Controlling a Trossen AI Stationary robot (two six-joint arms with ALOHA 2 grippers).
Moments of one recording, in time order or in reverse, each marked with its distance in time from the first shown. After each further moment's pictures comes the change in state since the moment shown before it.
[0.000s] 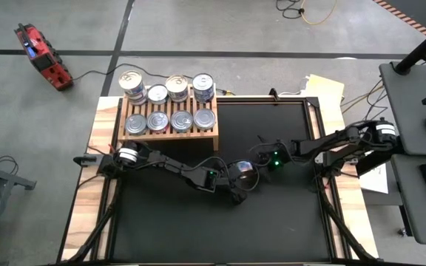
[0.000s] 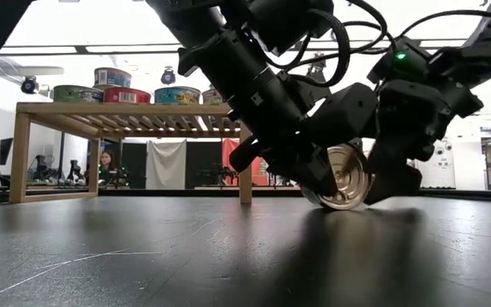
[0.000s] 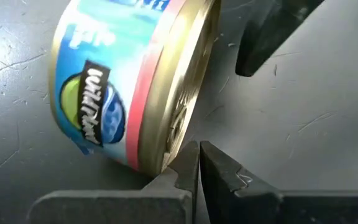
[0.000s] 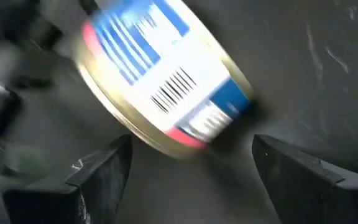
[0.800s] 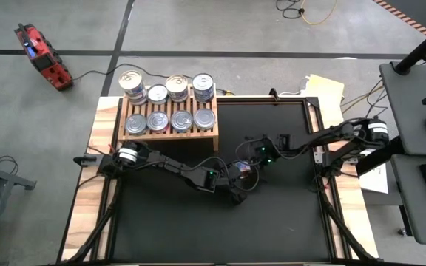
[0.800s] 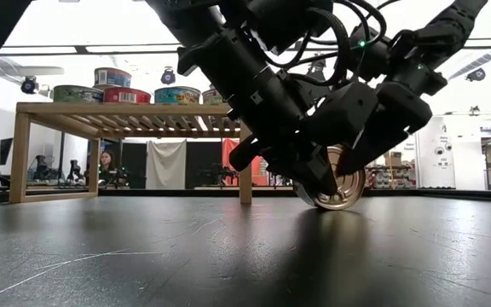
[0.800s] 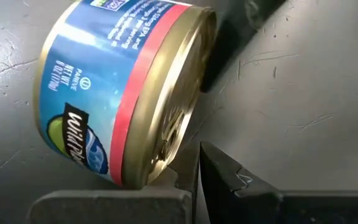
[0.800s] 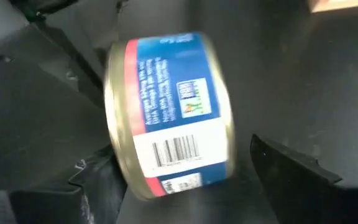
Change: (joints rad) left arm -0.004 -0.003 -0.002 0.003 -0.005 -0.001; right arm 0.002 0.080 0.254 -0.287 0.077 -0.573
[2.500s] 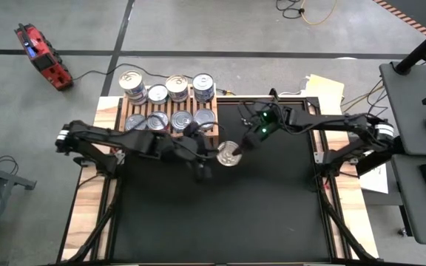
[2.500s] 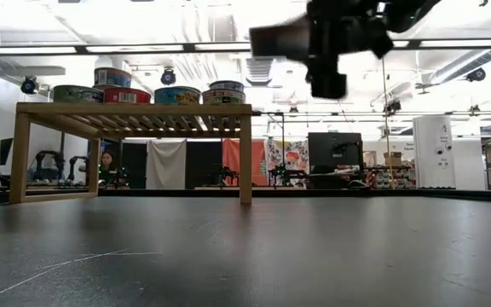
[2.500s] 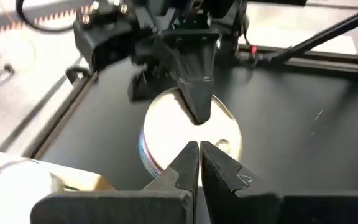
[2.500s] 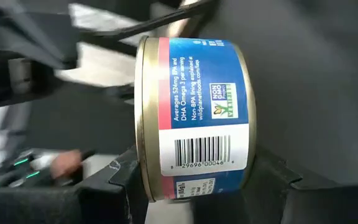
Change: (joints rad) left arm 0.022 -0.657 0.059 -0.476 0.024 0.434; right arm -0.188 -0.066 0.348 -0.030 -0.591 0.847
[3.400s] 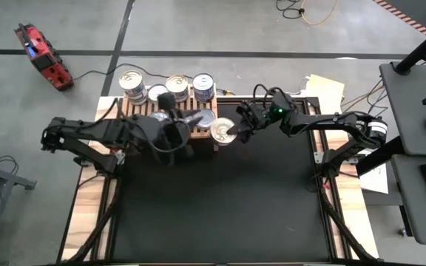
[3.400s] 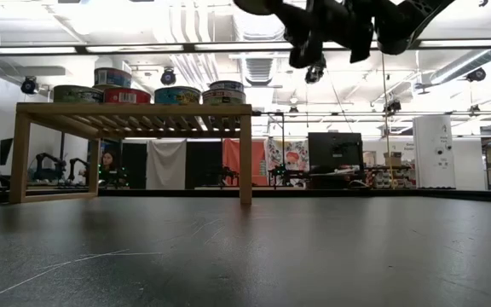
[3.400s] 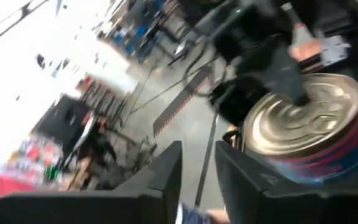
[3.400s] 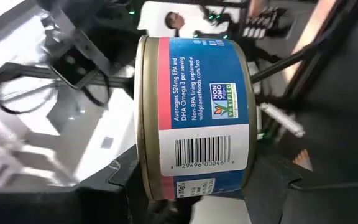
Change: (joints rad) left arm 0.001 -0.191 -0.001 0.174 -0.384 0.857; right arm -0.052 0.082 -0.071 0.889 -0.032 0.817
